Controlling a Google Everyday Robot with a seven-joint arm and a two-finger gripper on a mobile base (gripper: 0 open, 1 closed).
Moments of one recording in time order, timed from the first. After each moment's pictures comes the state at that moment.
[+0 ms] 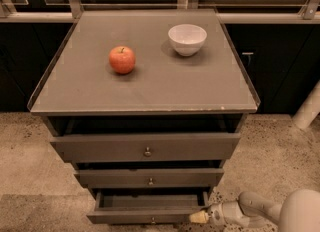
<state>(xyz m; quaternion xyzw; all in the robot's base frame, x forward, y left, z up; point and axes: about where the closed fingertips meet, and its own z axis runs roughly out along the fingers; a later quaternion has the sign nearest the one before) 0.434 -0.176 0.202 -0.12 0.88 0.44 0.12</state>
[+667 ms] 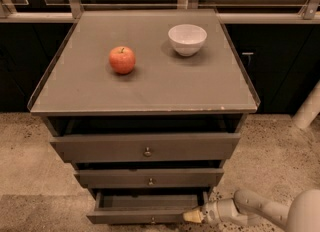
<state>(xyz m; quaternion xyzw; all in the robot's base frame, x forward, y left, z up) 0.434 -0.142 0.234 -0.19 0.86 0.46 0.15</state>
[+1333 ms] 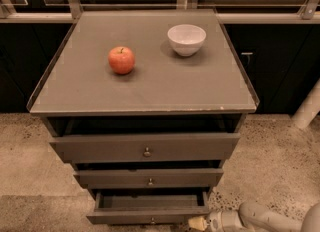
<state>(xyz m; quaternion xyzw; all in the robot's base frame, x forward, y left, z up) 0.416 -0.162 0.216 -0.13 0.88 0.42 0.16</state>
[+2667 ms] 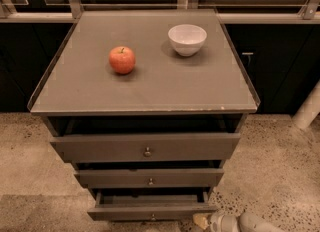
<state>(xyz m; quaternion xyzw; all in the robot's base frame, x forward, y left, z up) 0.442 -0.196 0.170 -0.10 0.90 0.33 0.26</state>
